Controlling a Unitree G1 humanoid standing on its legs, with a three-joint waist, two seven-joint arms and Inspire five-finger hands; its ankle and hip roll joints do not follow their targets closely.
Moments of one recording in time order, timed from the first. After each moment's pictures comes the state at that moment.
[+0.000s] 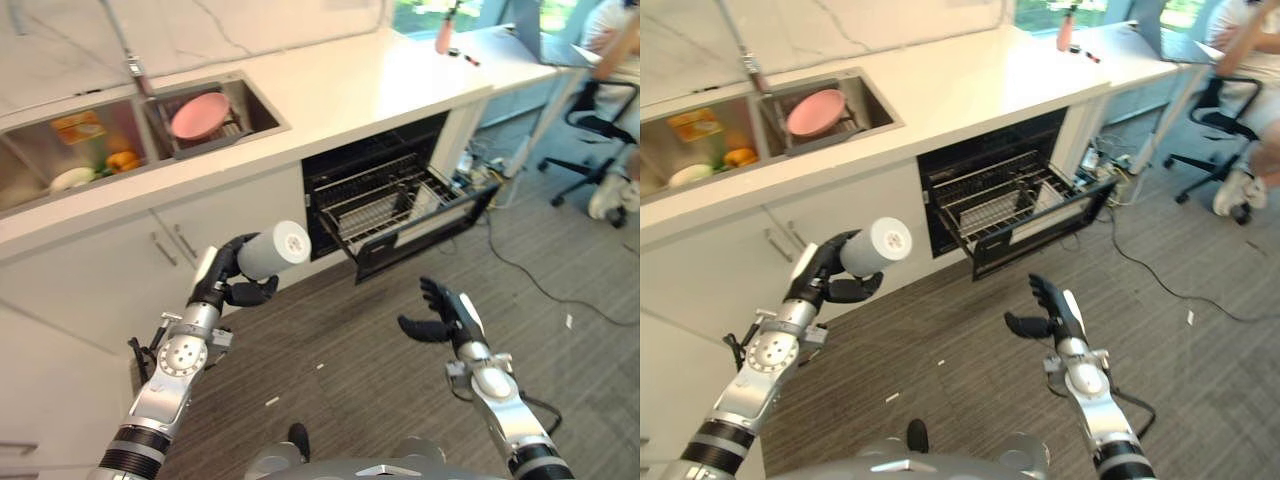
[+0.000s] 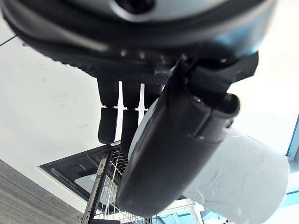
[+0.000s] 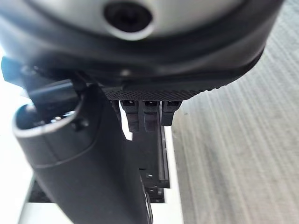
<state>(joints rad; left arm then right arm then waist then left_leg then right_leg) 0.02 0.50 -0.11 0.10 -0.13 -0.09 0.12 0.03 -0.31 0.12 0.30 0.11 -0.07 -0.09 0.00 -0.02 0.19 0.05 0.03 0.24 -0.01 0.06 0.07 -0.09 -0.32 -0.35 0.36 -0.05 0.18</state>
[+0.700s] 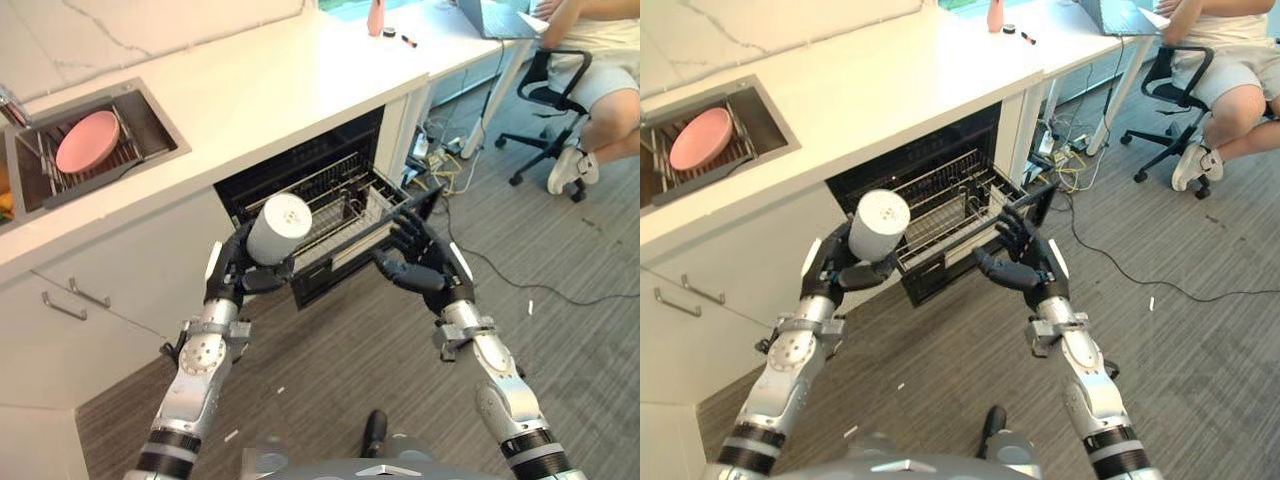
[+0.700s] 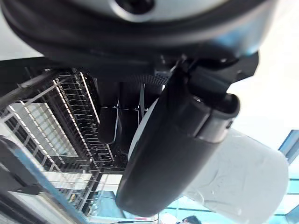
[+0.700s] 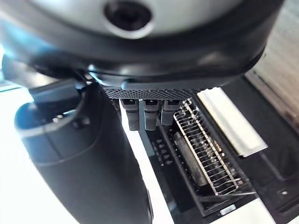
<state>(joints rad) -0.03 0.32 -0.11 0.05 -0.29 -0.13 0.15 0.00 -0.32 0.18 -0.01 0.67 -0.13 0.04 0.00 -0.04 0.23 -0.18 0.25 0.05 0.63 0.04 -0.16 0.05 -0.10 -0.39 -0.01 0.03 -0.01</state>
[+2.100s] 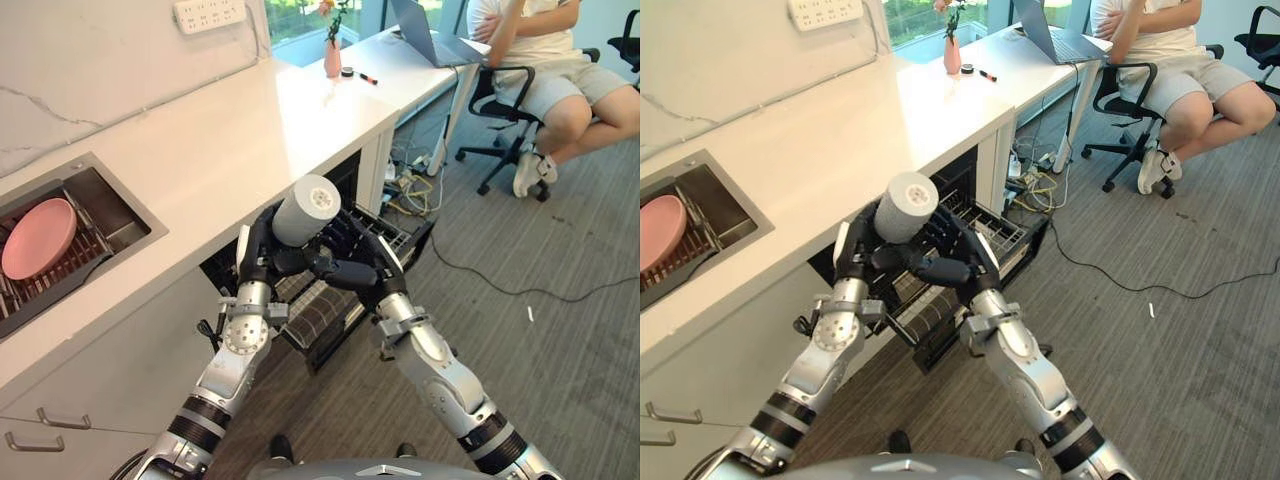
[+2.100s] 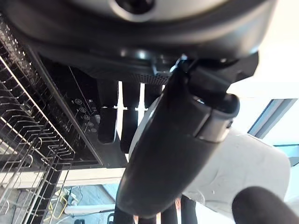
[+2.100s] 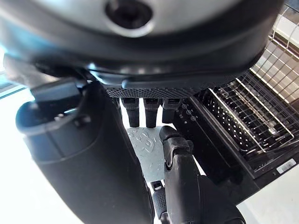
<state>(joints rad) -0.18 0.29 -0.37 0.15 -0.22 -0.14 0.48 -0.12 -0.23 0.53 -0.08 0.66 -0.06 -0.20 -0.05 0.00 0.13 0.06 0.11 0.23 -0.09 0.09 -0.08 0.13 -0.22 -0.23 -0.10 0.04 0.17</state>
